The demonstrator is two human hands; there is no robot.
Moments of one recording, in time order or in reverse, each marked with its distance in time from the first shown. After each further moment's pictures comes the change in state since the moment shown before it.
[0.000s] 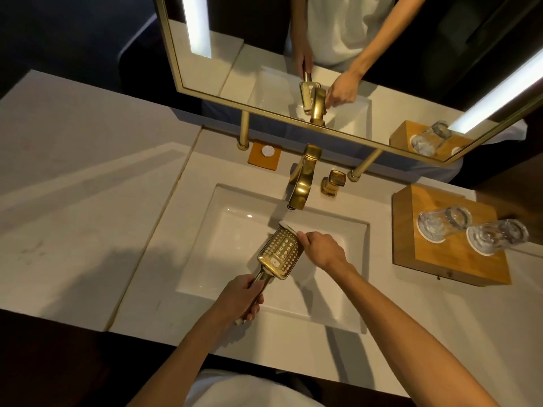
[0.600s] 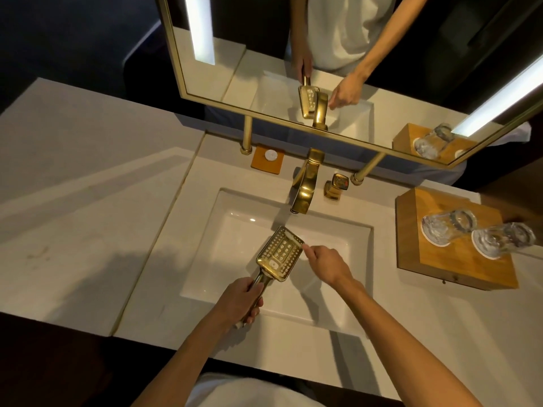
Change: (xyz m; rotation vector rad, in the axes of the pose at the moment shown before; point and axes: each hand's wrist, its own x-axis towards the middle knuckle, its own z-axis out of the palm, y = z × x) left_hand -0.003 0.005 -0.007 0.032 0.021 0.001; right_hand -0.017 0.009 0.014 0.145 -0.006 -0.002
